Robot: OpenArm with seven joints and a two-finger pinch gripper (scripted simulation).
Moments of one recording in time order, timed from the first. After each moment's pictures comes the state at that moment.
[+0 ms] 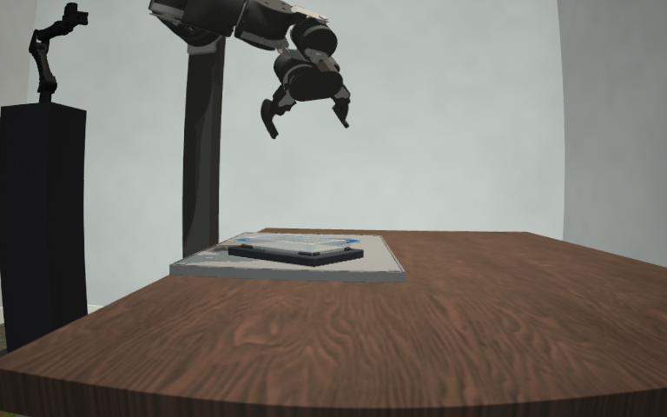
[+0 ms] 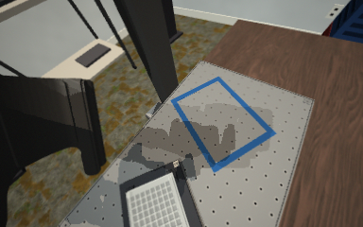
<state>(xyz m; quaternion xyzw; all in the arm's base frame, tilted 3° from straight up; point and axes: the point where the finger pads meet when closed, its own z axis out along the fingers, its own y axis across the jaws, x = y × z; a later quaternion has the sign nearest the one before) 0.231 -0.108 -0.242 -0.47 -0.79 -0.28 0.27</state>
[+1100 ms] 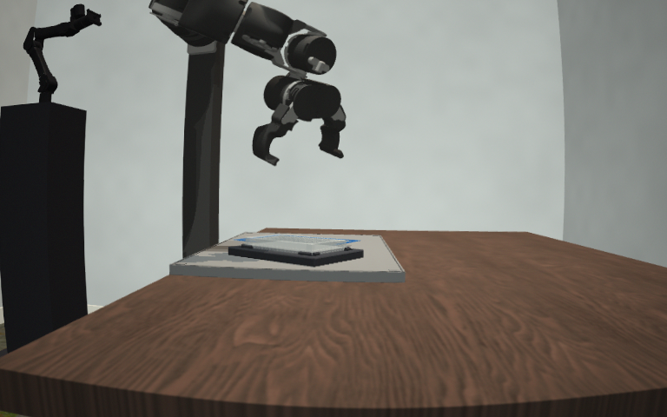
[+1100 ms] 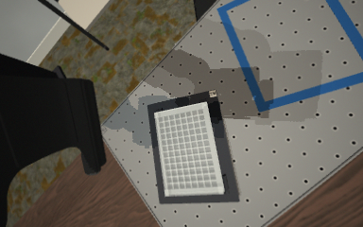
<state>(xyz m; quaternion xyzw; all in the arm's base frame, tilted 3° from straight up) 0.229 -0.166 -0.304 -0.37 -0.91 -0.14 0.14</state>
